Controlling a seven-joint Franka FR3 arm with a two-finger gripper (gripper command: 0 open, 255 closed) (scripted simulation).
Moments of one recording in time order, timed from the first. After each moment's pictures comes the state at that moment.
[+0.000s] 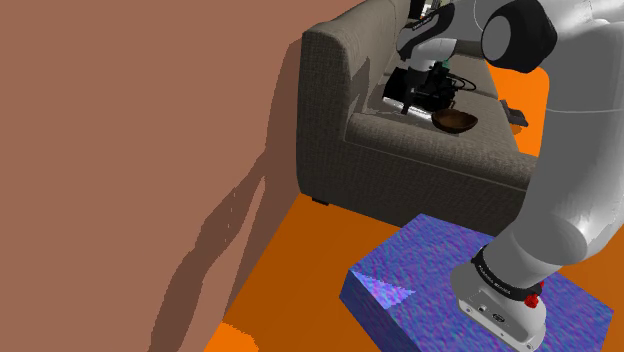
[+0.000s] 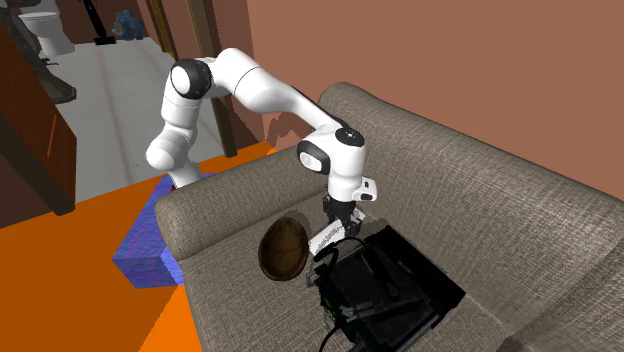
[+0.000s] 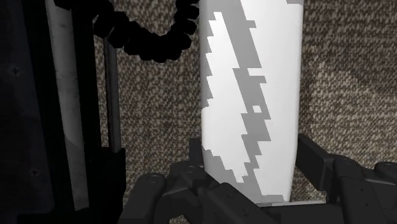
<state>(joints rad) -0.10 0.48 -0.50 -1.69 0.28 2.09 -1.29</state>
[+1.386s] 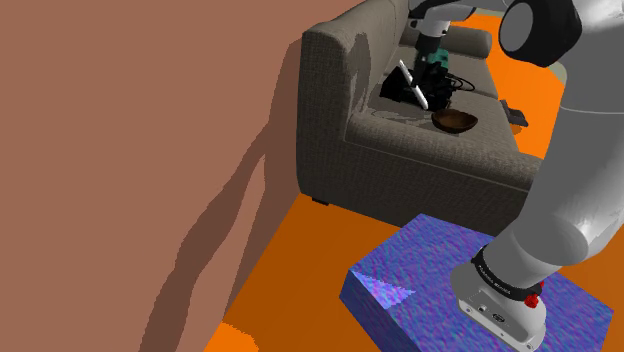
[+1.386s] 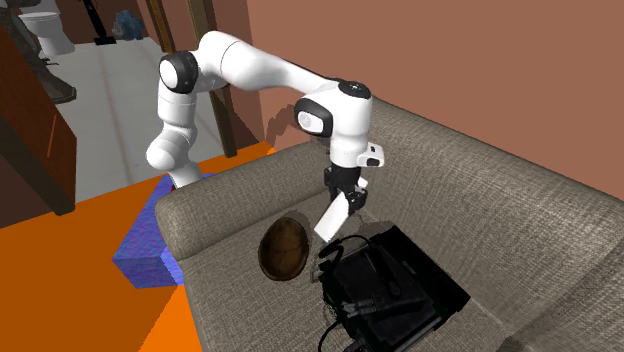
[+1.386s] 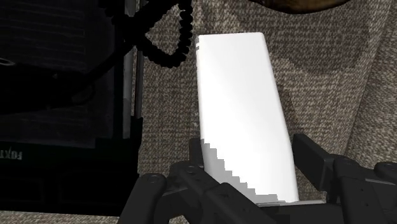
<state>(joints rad) -0.09 0.39 -0.53 -1.53 0.22 1.86 -1.25</state>
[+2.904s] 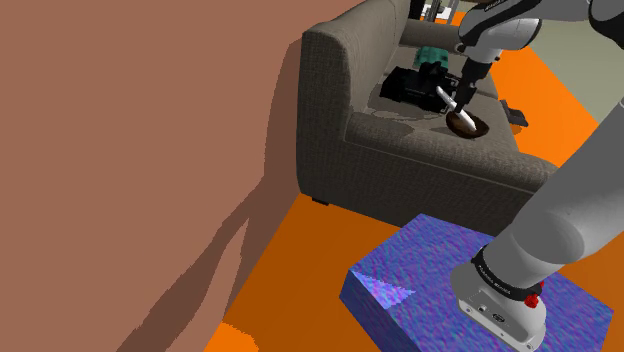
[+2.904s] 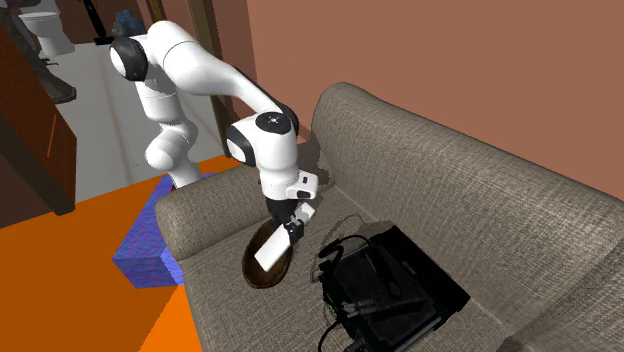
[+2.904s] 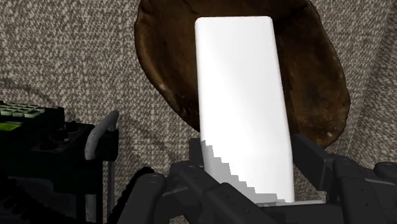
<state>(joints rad) -0.13 0.07 -0.65 -2.03 0.07 2.09 -1.40</state>
